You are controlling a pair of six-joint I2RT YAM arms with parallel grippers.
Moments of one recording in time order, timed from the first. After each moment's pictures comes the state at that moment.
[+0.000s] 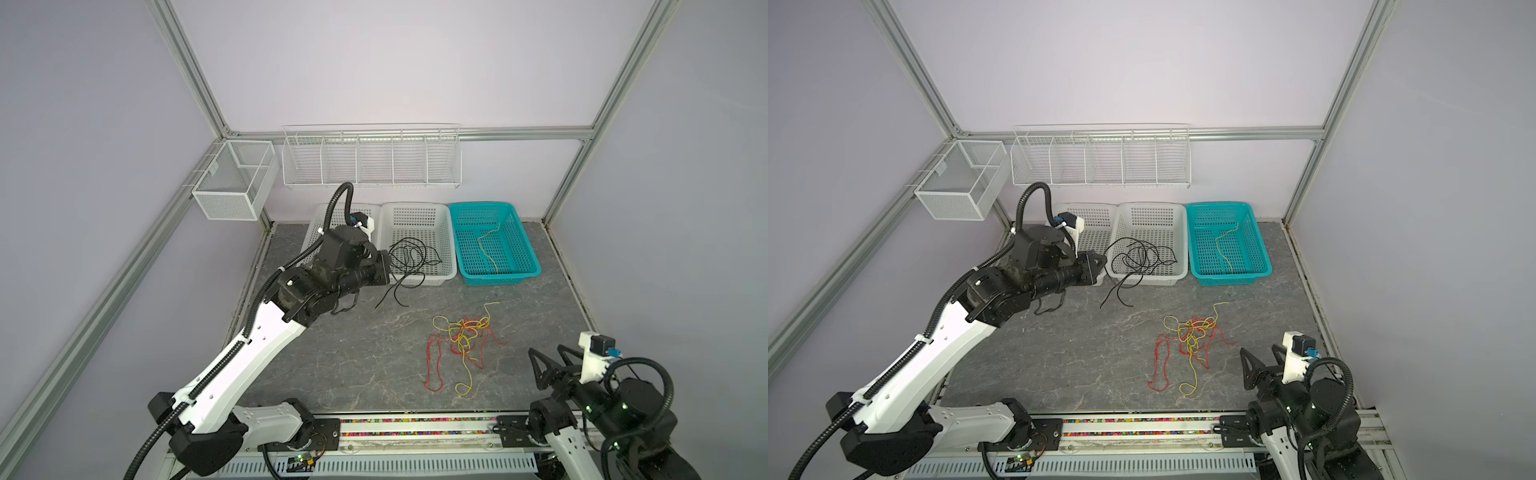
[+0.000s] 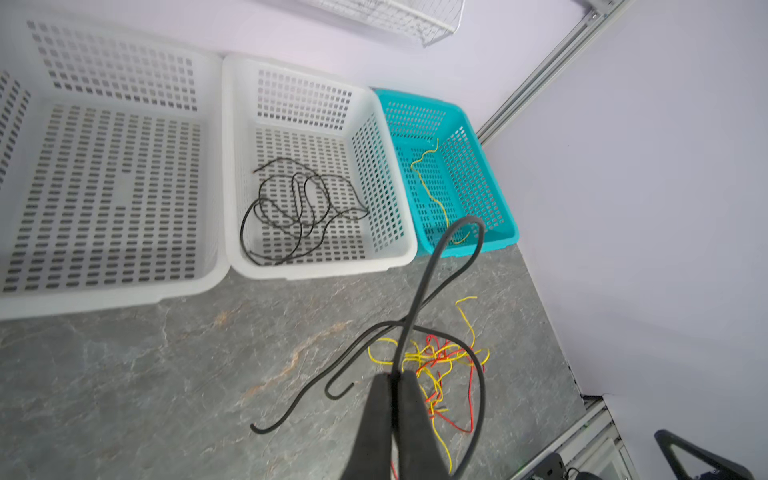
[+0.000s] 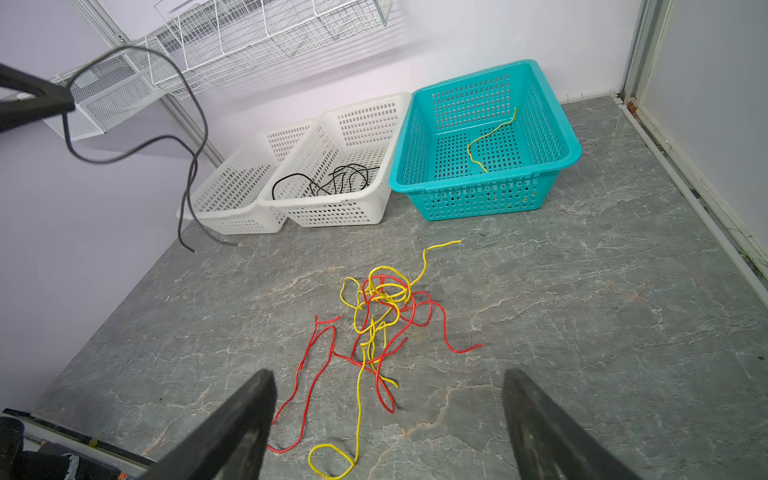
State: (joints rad) left arm -0.77 1.29 1.59 -0.80 -0.07 -0.57; right arm 0.26 0.02 0.81 -1.10 -0.06 0.31
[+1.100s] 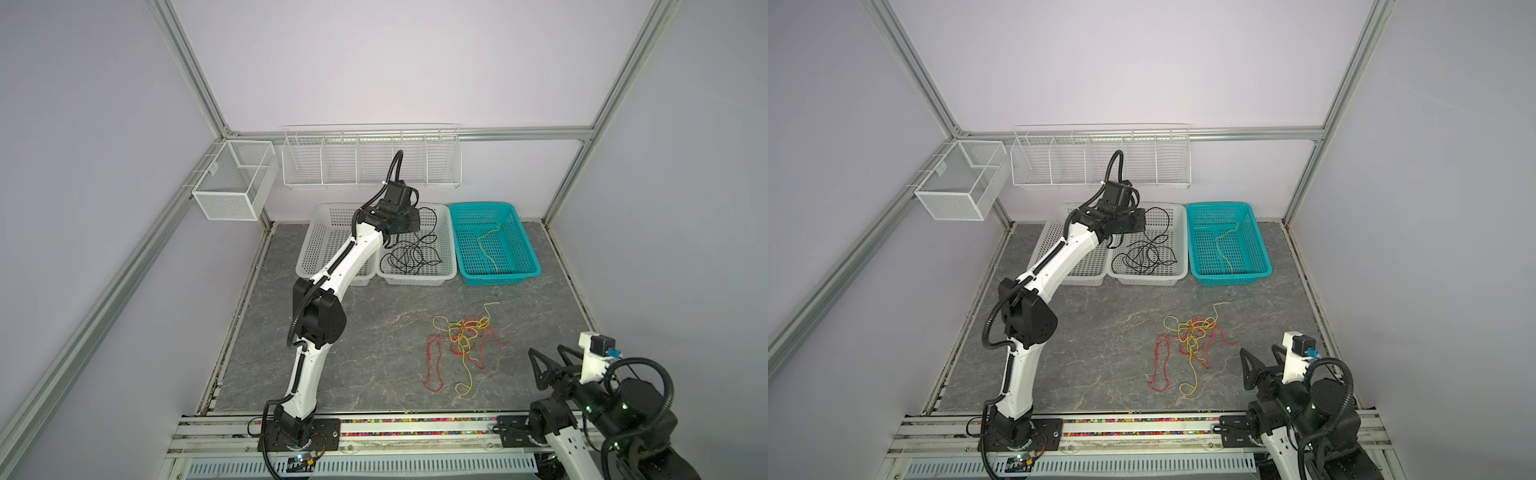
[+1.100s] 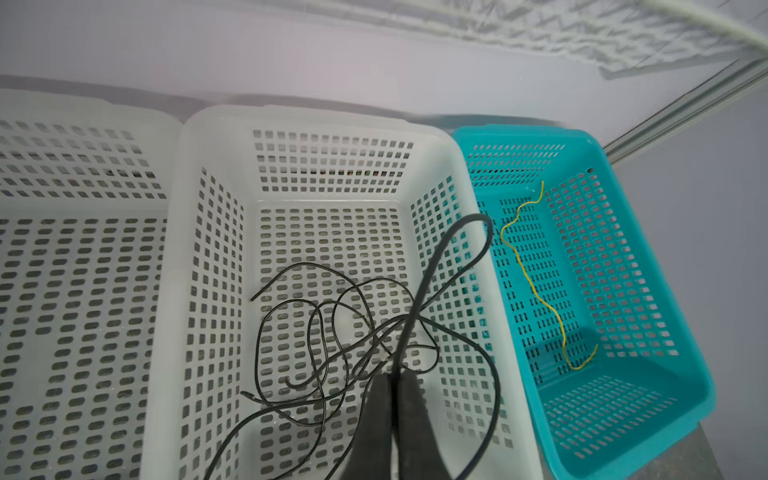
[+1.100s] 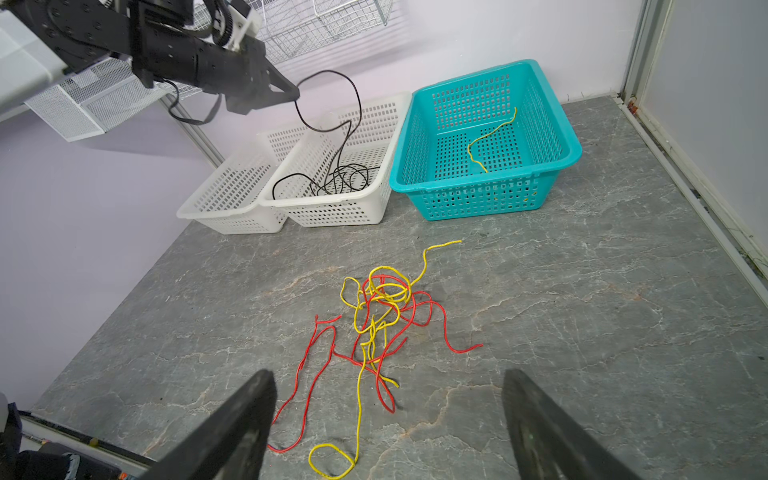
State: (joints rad) left arm -0.60 2.24 2.30 -0.74 -0.02 -0.43; right arm 0.26 0.02 0.81 -1.10 -0.06 0.31
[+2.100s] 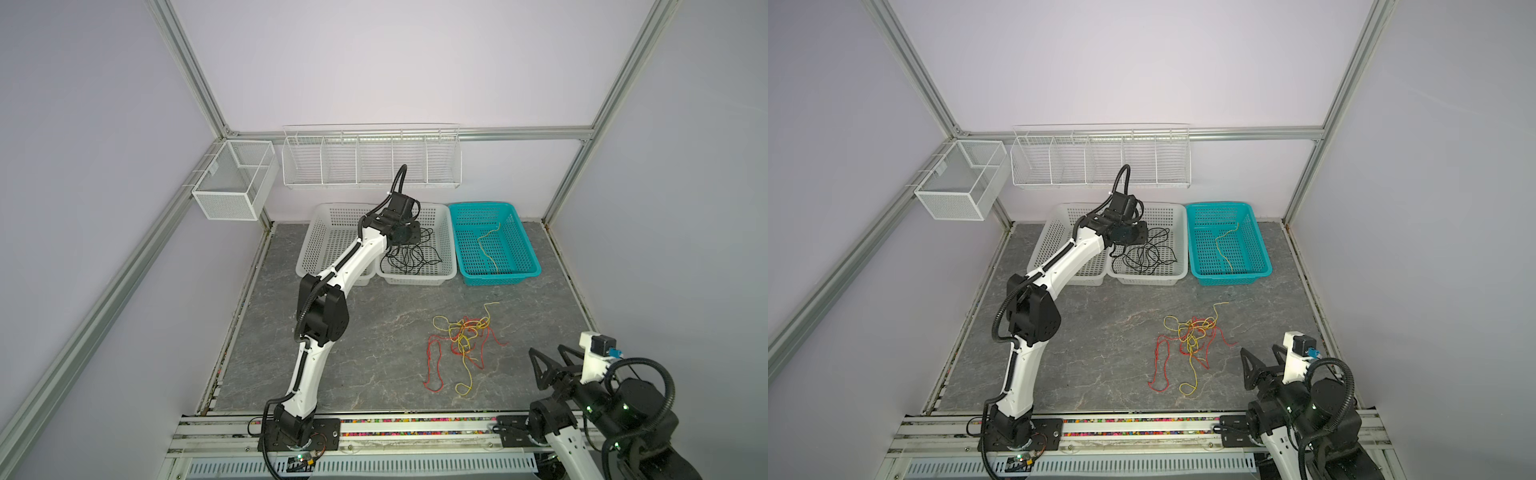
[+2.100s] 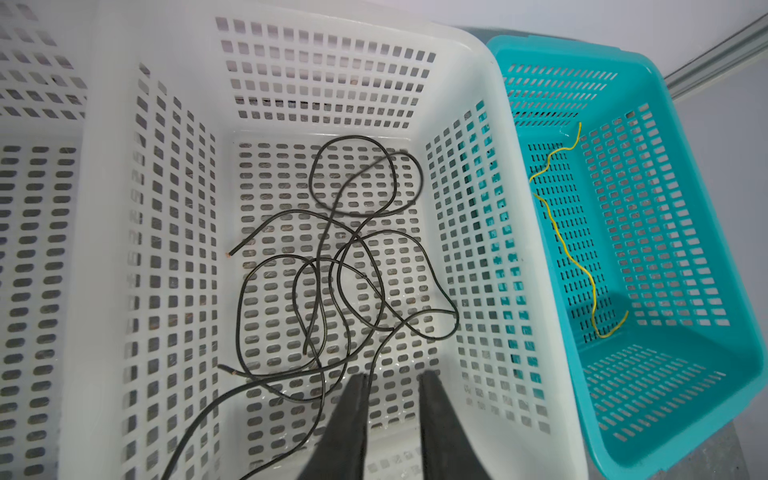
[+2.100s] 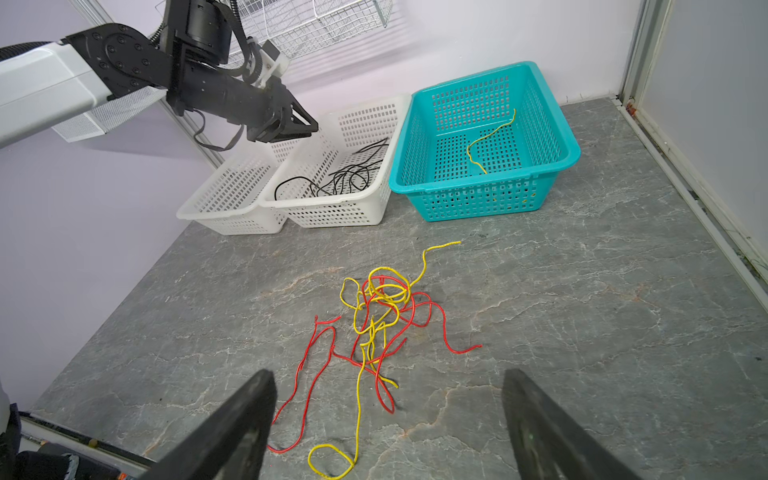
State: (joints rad) left arm -0.60 2.23 2.20 -0.75 0.03 -0.45; right arm 0.27 0.02 0.81 -1.10 -0.05 0.31
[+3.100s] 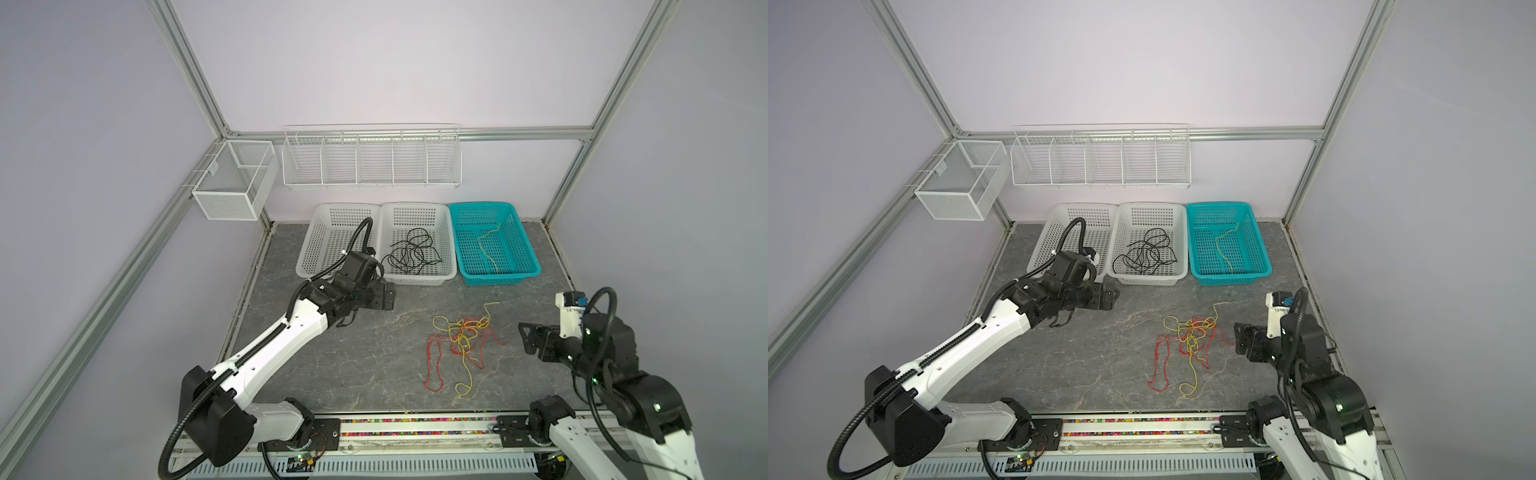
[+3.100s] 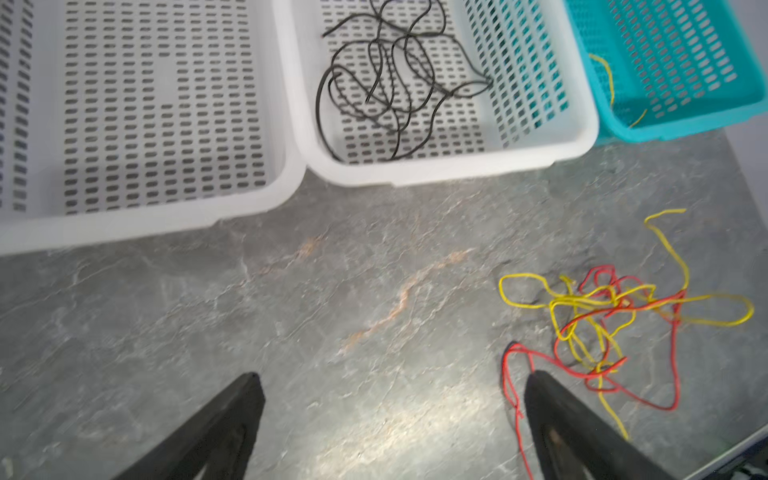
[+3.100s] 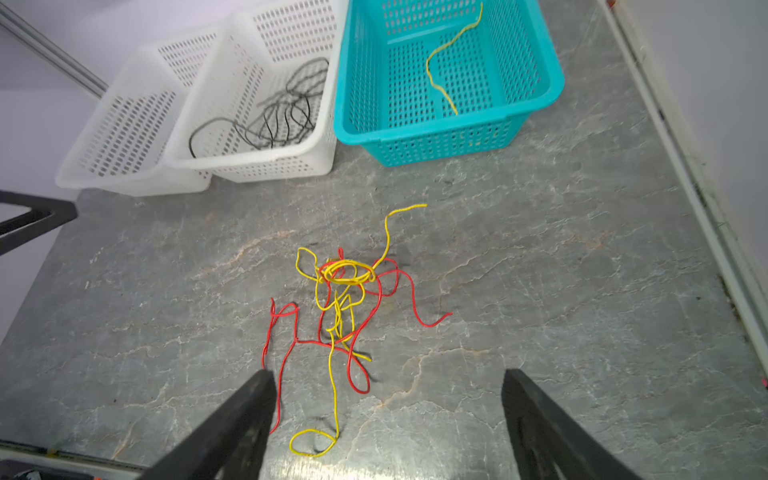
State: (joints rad) left arm -0.69 1.25 1.09 -0.70 -0.09 -0.39; right arm 0.27 0.55 0.95 -1.11 0.00 0.35
